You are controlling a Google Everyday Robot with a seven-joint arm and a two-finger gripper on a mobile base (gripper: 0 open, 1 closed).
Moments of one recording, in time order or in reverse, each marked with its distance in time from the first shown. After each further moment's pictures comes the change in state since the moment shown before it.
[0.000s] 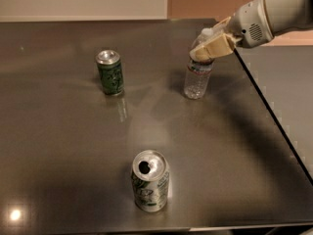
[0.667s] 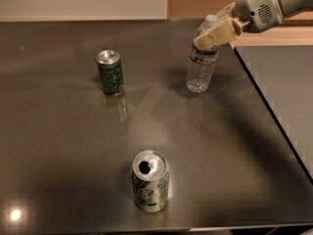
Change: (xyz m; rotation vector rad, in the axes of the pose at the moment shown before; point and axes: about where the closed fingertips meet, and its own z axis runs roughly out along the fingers) arm -0.024 0.006 -0.023 -0.024 0.020 -0.015
